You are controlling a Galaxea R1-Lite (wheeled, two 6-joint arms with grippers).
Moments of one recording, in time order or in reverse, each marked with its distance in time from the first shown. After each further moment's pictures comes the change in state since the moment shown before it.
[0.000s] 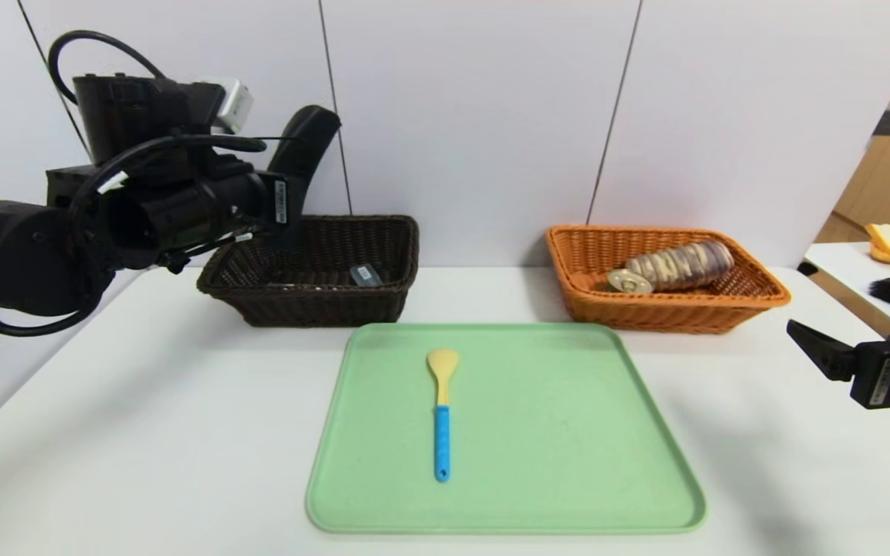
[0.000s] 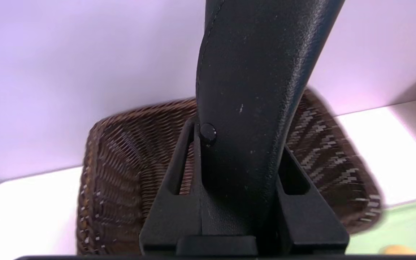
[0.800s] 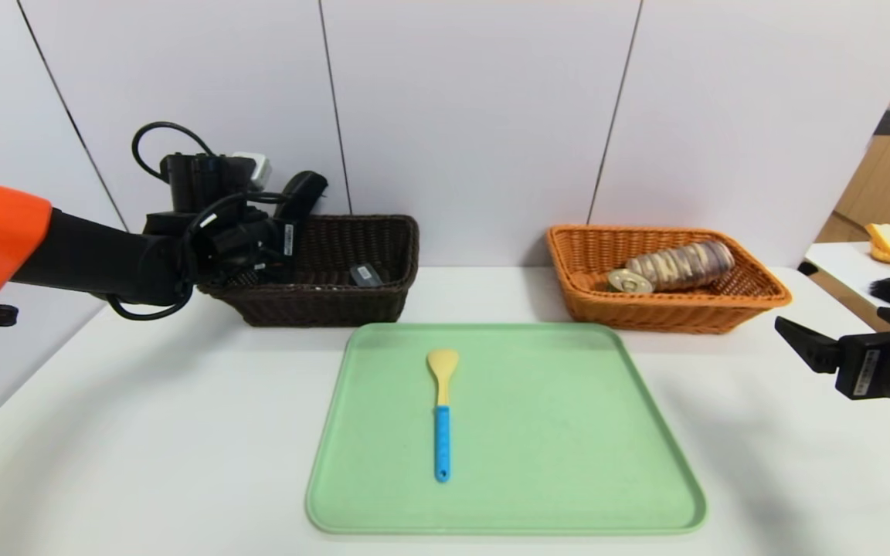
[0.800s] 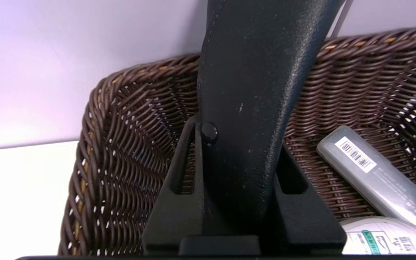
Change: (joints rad) left arm 0.127 0.307 -0.144 -0.029 -0.008 -0.002; right arm 0.000 0.054 -0.028 -0.002 0.000 0.002
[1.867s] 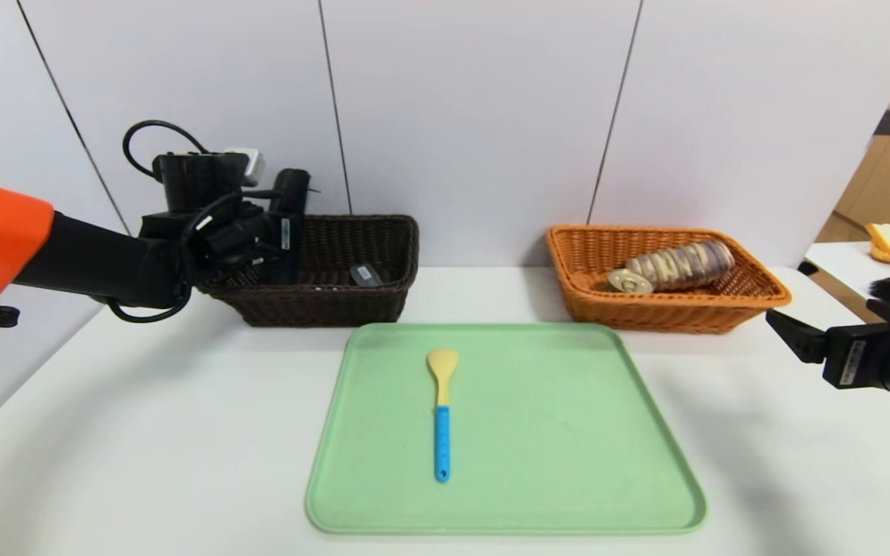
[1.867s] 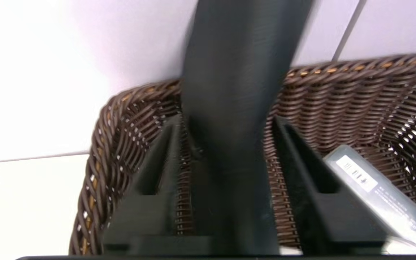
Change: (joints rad) left arm 0.009 0.005 0.010 -0.076 -0.015 -0.012; right arm 0.000 0.054 -0.002 -0.075 0.000 -0.002
